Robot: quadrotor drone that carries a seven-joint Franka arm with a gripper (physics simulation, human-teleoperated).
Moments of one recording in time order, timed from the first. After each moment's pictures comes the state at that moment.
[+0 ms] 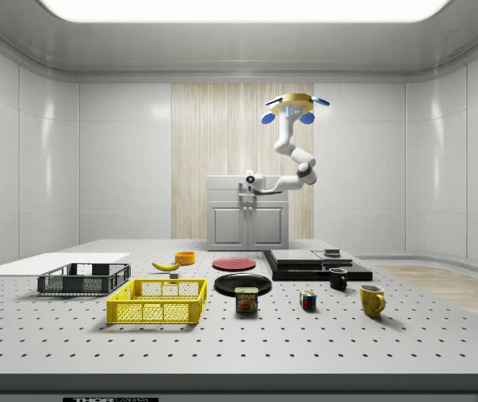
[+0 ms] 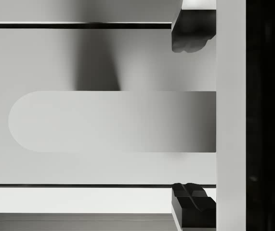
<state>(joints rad) 0.88 -1.00 -0.50 -2.62 1.23 2.21 0.66</state>
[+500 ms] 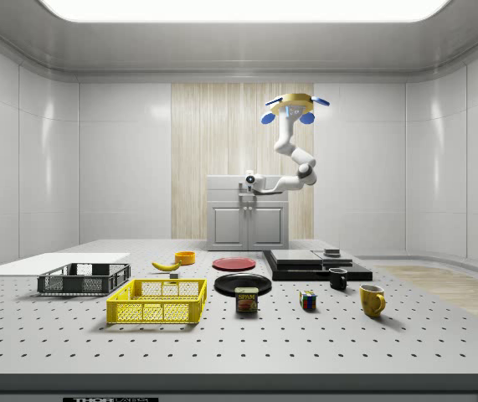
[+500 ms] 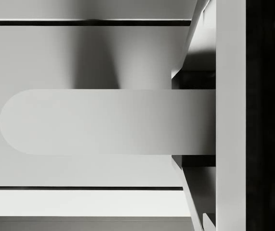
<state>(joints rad) 0.85 -0.98 -0.48 -2.61 1.26 2.18 0.65</state>
